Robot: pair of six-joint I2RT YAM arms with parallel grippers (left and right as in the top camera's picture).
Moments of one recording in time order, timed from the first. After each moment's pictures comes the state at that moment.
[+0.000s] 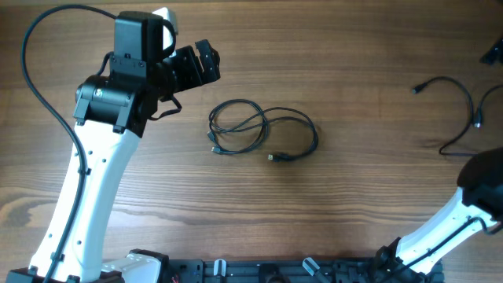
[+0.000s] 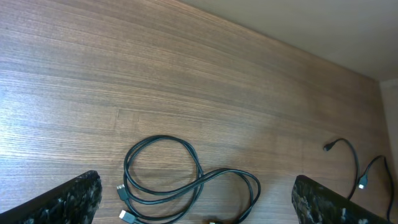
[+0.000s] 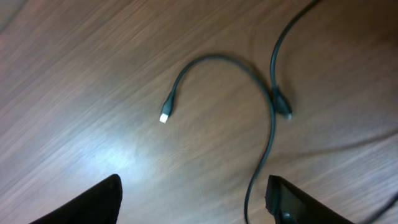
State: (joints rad) left arm -0.23 1.45 1.55 -0.88 0.13 -0.49; right arm -0.57 2.13 2.30 -1.40 -0.14 0.11
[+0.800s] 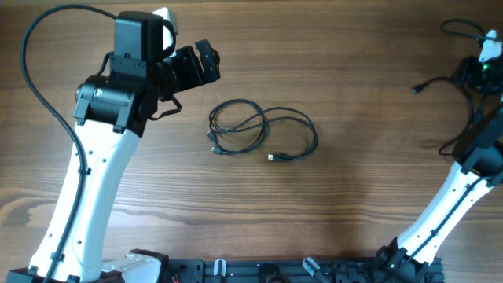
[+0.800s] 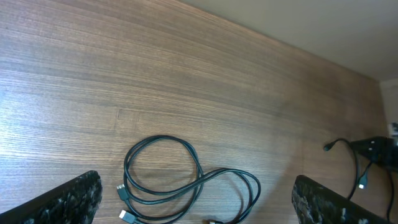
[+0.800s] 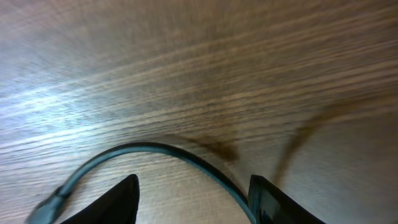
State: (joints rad) left arm -0.23 1.45 1.55 -0.88 0.13 -0.49; right arm -0.57 2.55 2.30 -1.07 -0.16 -0.27
